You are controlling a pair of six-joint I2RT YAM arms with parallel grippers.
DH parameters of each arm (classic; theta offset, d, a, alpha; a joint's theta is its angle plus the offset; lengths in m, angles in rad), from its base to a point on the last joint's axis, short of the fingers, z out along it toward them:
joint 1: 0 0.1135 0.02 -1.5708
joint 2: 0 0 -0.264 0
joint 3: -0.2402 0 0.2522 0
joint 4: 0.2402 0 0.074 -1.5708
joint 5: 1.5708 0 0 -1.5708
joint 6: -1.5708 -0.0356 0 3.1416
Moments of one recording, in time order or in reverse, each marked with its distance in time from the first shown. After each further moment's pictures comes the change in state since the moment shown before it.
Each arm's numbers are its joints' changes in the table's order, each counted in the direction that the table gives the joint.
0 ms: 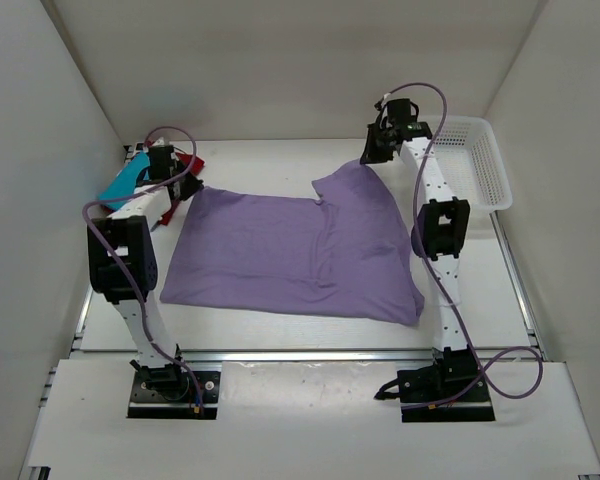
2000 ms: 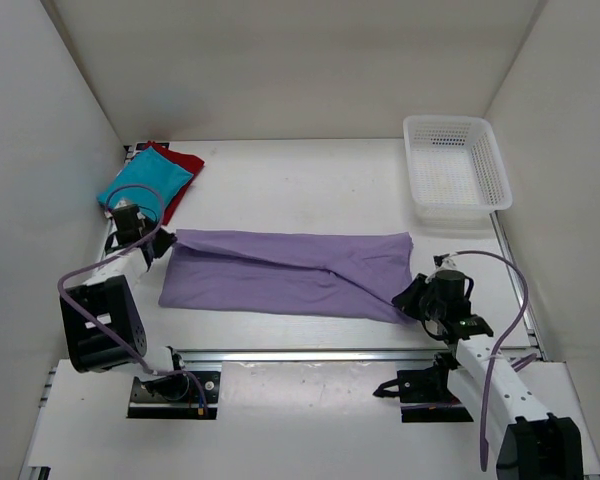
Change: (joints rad) left arm 0.209 -0.500 0.645 -0.103 0.040 0.041; right arm -0.014 -1.975 2.498 -0.633 0.075 -0.372
